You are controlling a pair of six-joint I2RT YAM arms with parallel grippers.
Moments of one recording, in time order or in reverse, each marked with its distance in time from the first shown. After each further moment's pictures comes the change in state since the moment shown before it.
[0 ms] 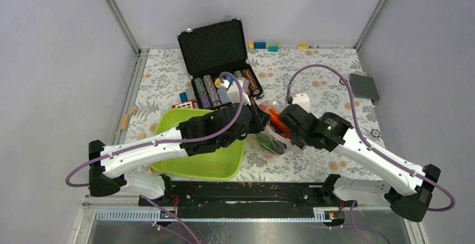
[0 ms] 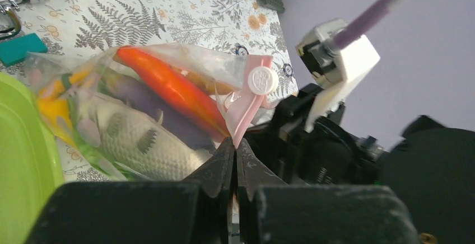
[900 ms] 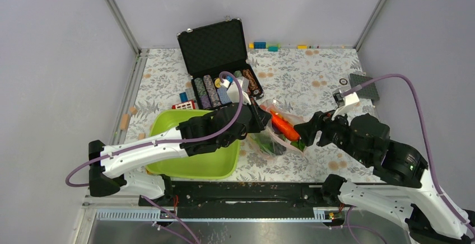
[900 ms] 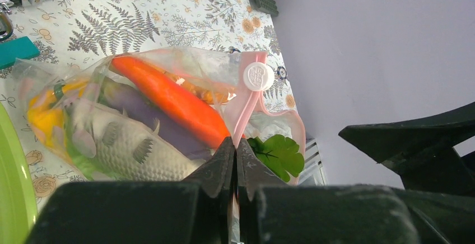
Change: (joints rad) left arm 0.000 0.000 0.000 0.023 0.010 -0.001; right arm 0.000 -0.441 0.021 0.300 -0.179 -0.113
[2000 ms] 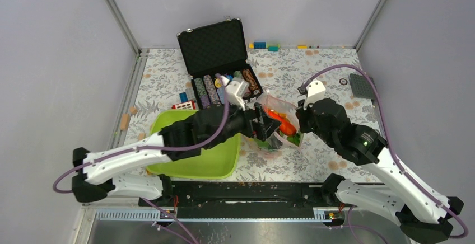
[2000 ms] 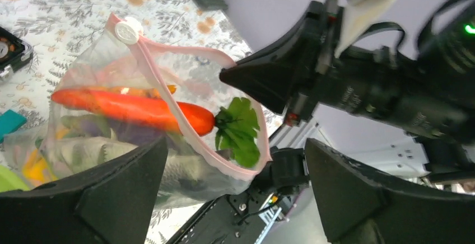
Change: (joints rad) left arm 0.000 -0.109 -0.070 0.138 0.172 0.294; right arm -0.095 0.190 -0.098 0.086 0.132 -0.281
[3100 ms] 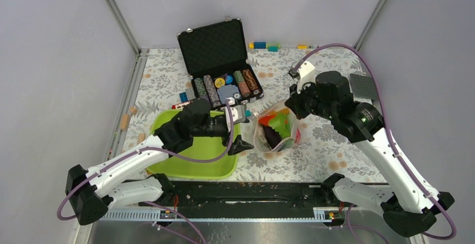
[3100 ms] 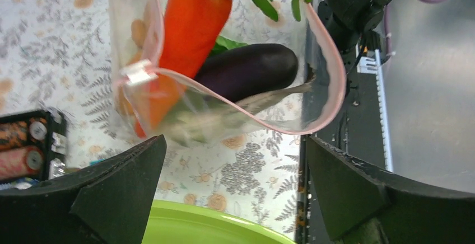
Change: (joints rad) left arm 0.391 -0.169 -0.403 0.148 0.875 0.794; right arm -0.218 0.185 0.235 -0.020 -0.449 -0.209
